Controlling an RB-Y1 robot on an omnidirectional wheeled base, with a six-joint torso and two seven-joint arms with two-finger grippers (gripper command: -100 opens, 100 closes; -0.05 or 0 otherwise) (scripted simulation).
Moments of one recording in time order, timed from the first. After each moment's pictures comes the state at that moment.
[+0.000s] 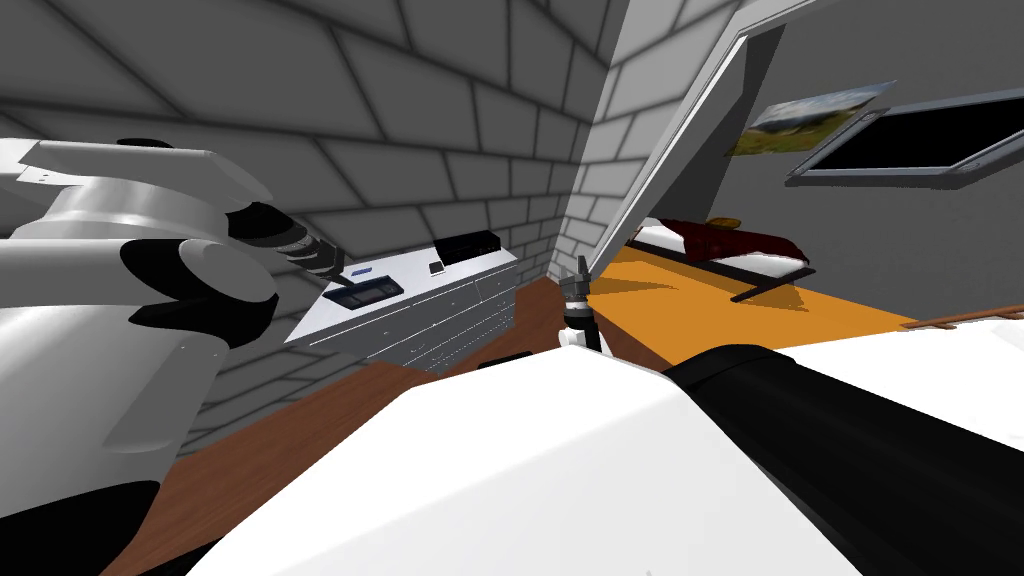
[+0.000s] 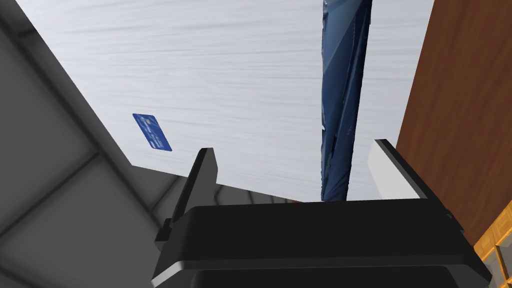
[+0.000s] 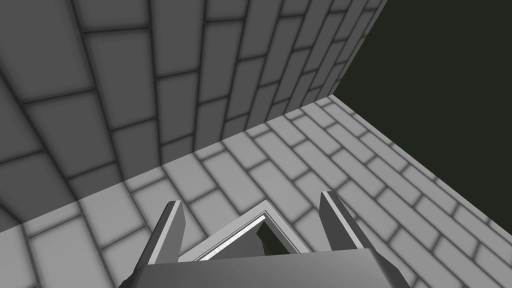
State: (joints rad) left arm -1.48 0.91 0.08 -0.28 0.28 1.57 -0.19; right arm 0.50 -0.03 0.00 -2.21 -0.05 -0.48 -0.09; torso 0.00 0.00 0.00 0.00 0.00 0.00
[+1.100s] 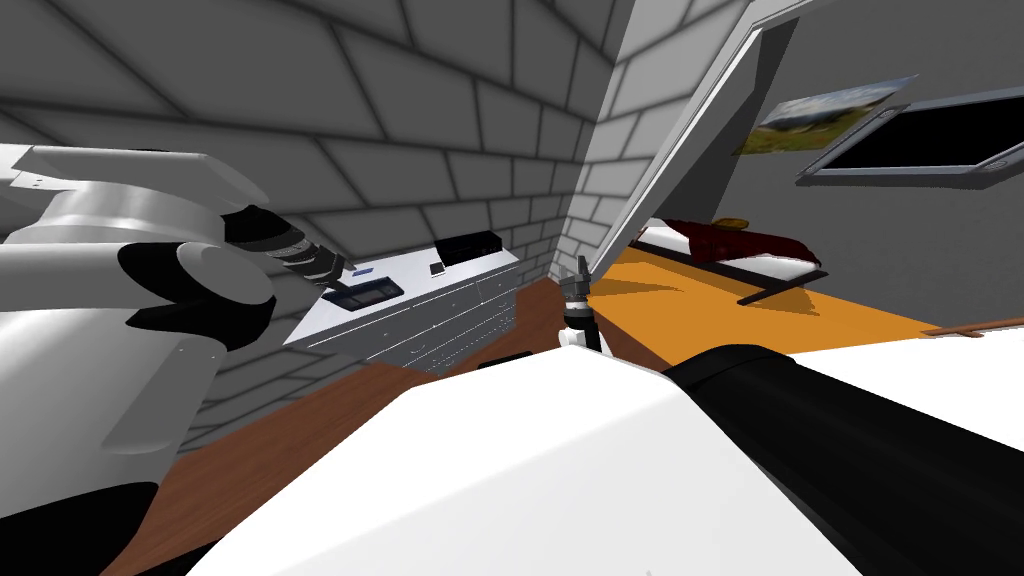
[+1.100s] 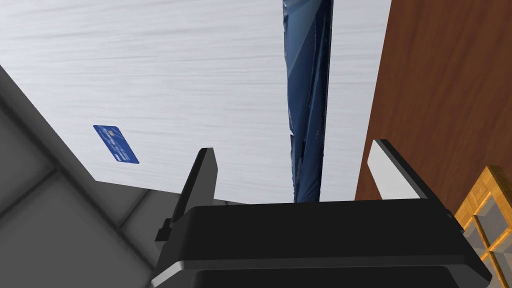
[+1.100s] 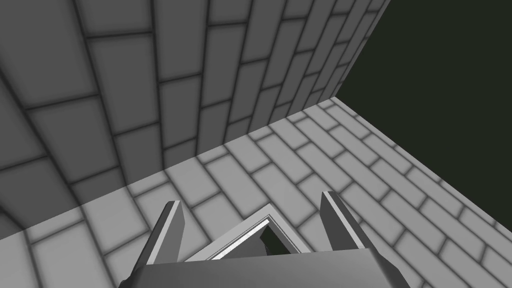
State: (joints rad) left arm -1.46 0.92 0.09 -0.28 0.29 1.67 -0.19; right arm 0.50 -0.03 0.00 -2.21 -0.05 -0.48 -0.09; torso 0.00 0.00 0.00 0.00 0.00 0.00
